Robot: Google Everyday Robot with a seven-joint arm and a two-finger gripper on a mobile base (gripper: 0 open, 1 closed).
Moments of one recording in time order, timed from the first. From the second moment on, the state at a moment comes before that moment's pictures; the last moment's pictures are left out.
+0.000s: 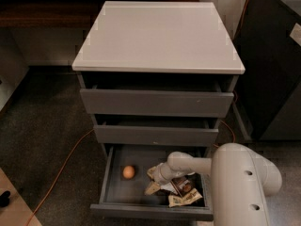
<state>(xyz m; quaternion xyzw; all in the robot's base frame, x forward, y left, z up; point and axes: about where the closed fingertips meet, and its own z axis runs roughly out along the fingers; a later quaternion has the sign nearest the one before) 0.584 -0.015 0.215 -0.61 0.73 0.21 0.21</state>
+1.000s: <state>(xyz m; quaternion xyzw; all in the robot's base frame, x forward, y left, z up) 0.640 0.014 0.216 -0.59 0.73 0.20 0.29</state>
